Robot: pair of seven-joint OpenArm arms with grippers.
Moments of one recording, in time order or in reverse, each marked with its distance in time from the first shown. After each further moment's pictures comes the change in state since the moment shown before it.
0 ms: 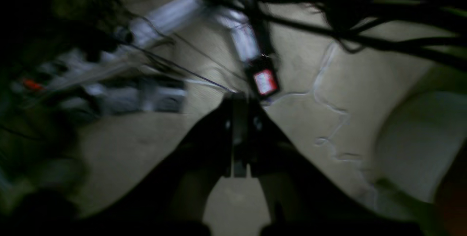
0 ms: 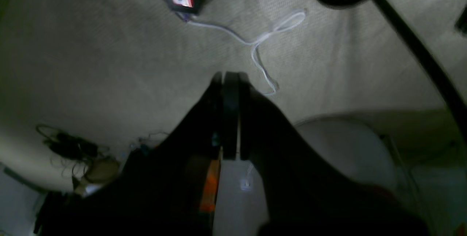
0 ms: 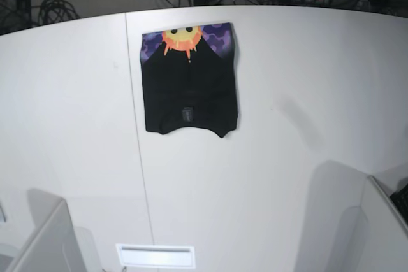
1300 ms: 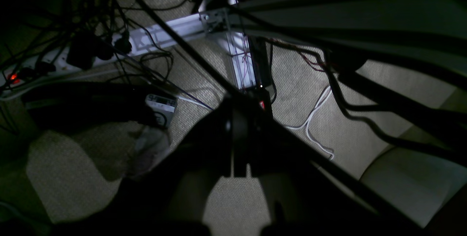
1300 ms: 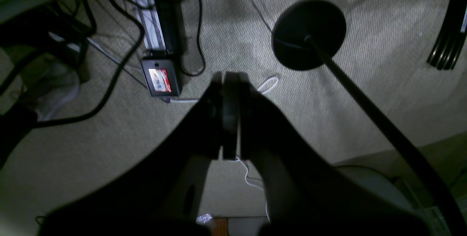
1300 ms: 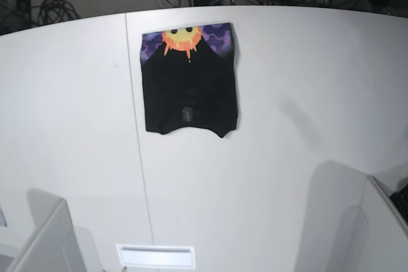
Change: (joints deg) left arm -13.7 6.0 -0.7 -21.8 -0.6 8.5 -9.0; right arm 23.6 0.2 0.6 -43.2 0.2 0.2 35.0
